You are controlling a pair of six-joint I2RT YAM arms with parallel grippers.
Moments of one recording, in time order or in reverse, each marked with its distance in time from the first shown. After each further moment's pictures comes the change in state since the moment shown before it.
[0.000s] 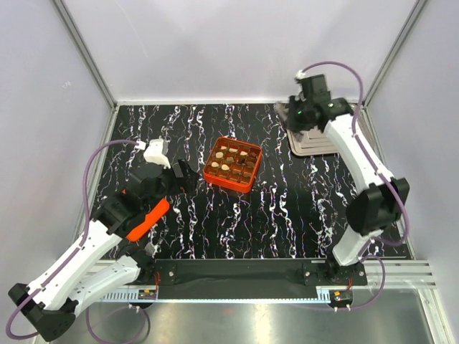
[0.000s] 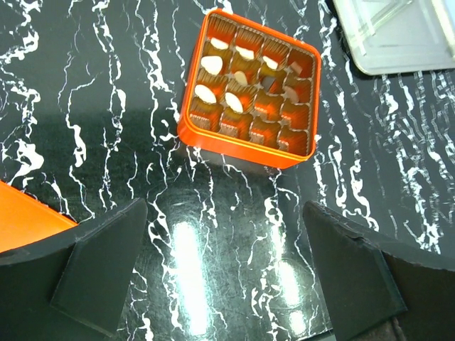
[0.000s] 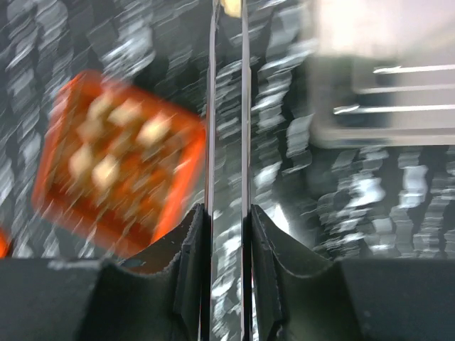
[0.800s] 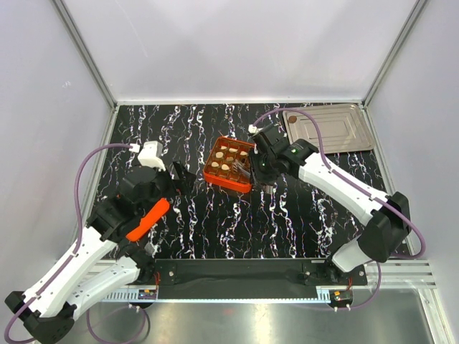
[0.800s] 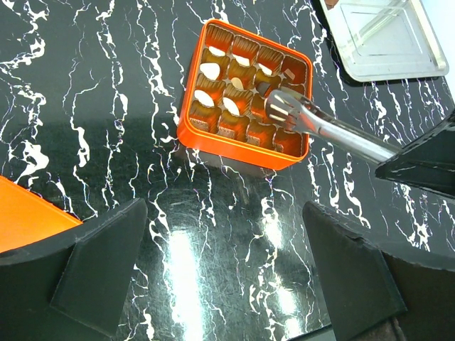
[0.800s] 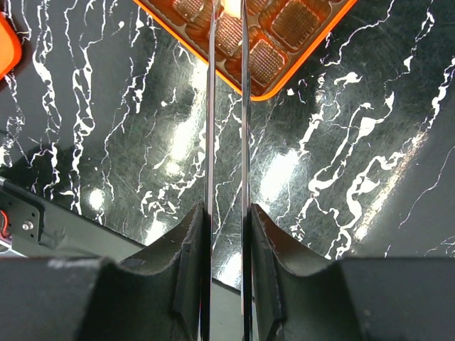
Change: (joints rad) left arm 0.000 -0.071 0.001 -0.032 -0.002 -0.001; right arm 0.517 -0.249 -0.425 0.007 -0.014 0.156
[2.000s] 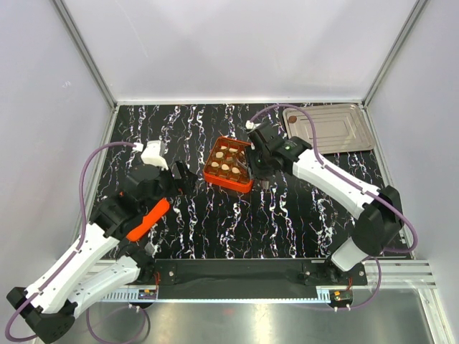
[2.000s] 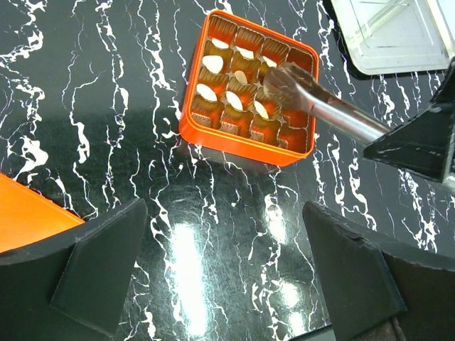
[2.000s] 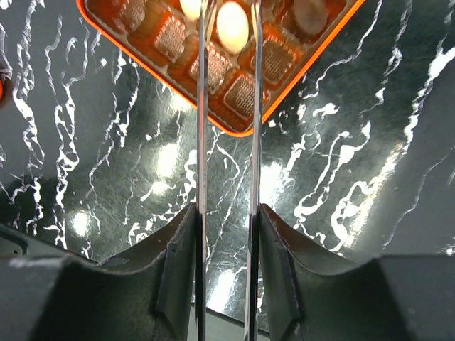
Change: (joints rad) left arm 0.000 0.032 0.000 0.002 0.002 0.000; right arm 0.000 0.062 0.016 0.058 0.078 -0.006
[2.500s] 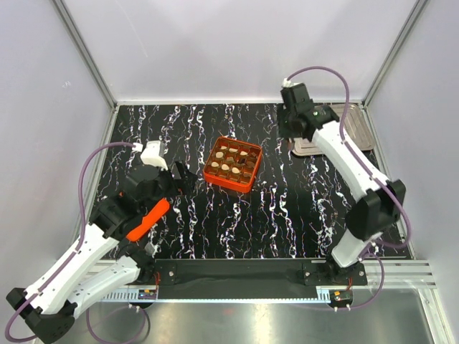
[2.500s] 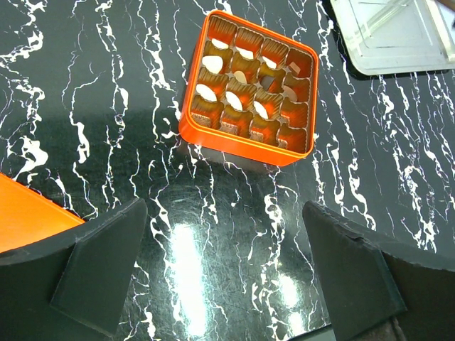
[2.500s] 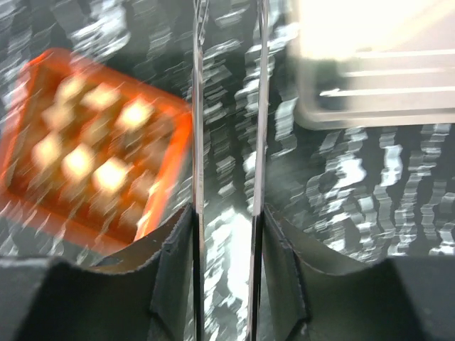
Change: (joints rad) left arm 0.000 -0.004 0.000 -0.001 0.000 0.000; right arm -0.259 0.077 0.293 -0.069 0.162 -0.117
